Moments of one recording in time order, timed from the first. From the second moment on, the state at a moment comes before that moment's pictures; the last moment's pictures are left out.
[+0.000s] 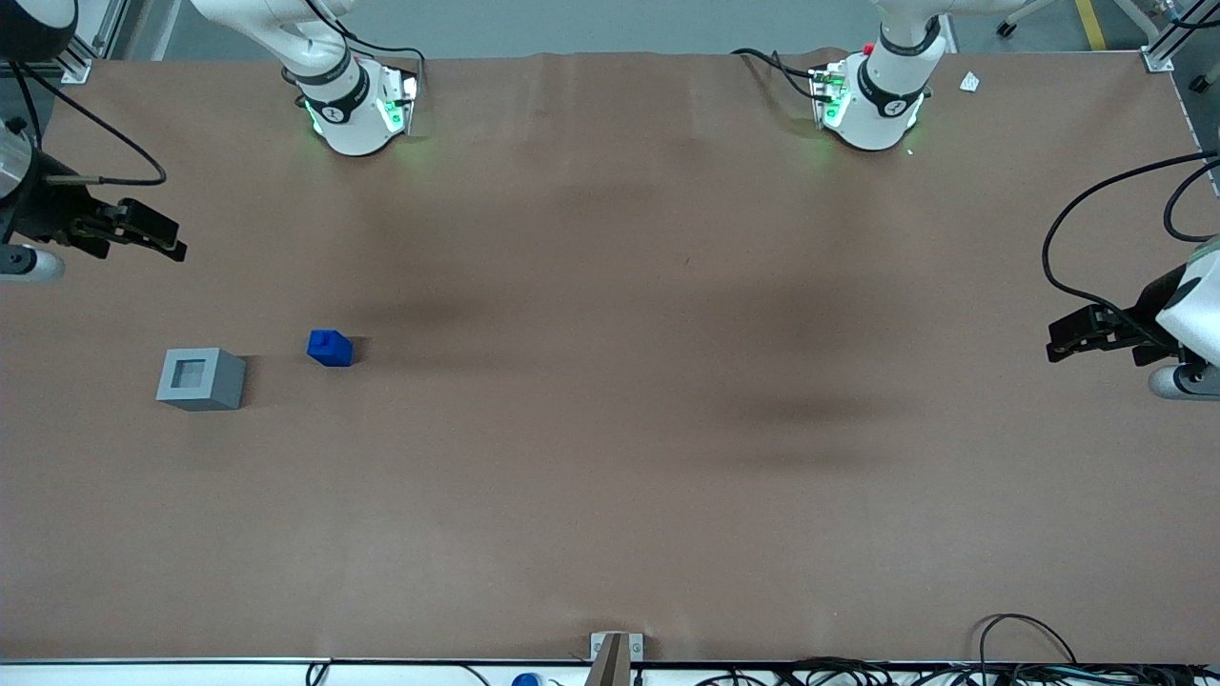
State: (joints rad) arm 0.09 -0.05 -0.11 -1.72 0.02 1.58 0.05
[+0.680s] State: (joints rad) arm 0.09 0.01 -0.11 -1.87 0.02 1.71 0.05
